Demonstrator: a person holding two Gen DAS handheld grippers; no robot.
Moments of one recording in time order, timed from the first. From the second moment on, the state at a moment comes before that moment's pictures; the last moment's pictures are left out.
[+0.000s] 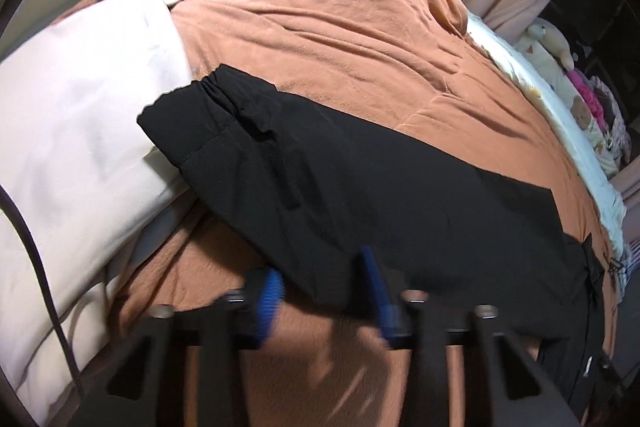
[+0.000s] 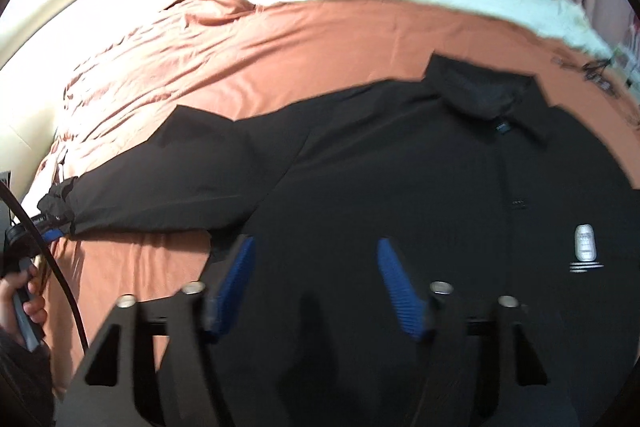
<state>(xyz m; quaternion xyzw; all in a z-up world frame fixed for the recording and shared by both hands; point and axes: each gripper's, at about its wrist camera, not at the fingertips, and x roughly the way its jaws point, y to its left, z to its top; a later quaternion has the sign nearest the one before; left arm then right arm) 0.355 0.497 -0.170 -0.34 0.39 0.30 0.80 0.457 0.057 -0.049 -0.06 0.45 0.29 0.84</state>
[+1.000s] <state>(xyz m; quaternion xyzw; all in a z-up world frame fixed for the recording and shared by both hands) 0.420 0.339 0.090 -0.24 0.25 0.13 0.93 0.492 -0.010 -0.039 0.04 0.47 0.33 0.82</state>
